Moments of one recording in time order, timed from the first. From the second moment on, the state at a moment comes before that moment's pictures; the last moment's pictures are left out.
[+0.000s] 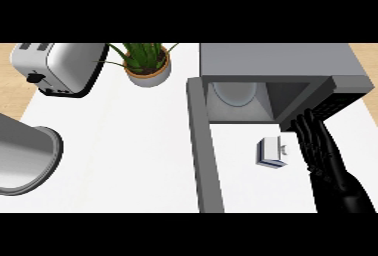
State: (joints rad) left arm 0.28 0.08 0.20 -2.29 0.22 -0.09 0.09; right arm 0.15 -0.05 0.26 -2.18 0.18 -0.04 0.06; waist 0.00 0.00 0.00
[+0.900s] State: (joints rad) left arm 0.44 0.05 0.38 -2.36 0.36 -0.27 0.08; right arm 0.16 -0.05 0.11 -1.86 0.12 -0.05 -0.15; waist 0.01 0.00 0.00
